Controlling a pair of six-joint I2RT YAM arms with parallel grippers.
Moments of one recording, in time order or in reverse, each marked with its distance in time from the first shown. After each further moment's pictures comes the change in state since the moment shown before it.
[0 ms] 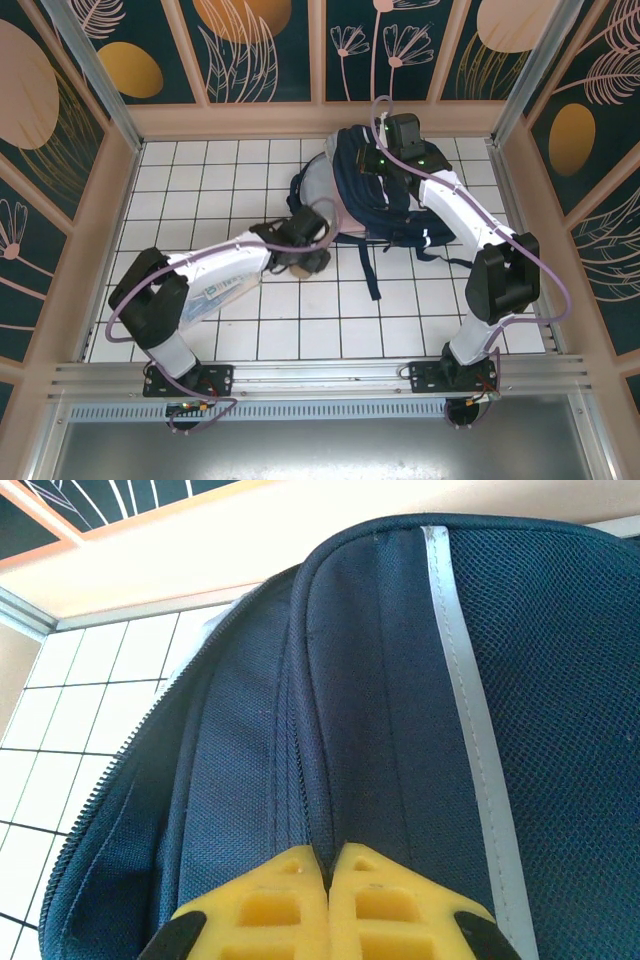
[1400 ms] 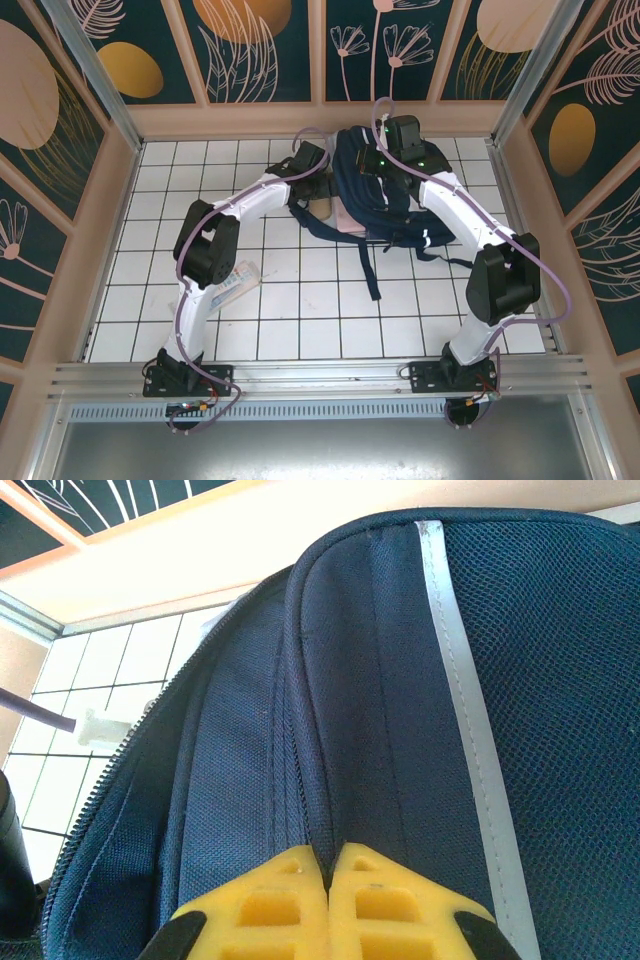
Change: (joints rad) left arm 0.245 0.542 0.651 0.010 0.079 -0.405; right arm -0.001 -0.005 -0.020 0.018 -0.007 0.026
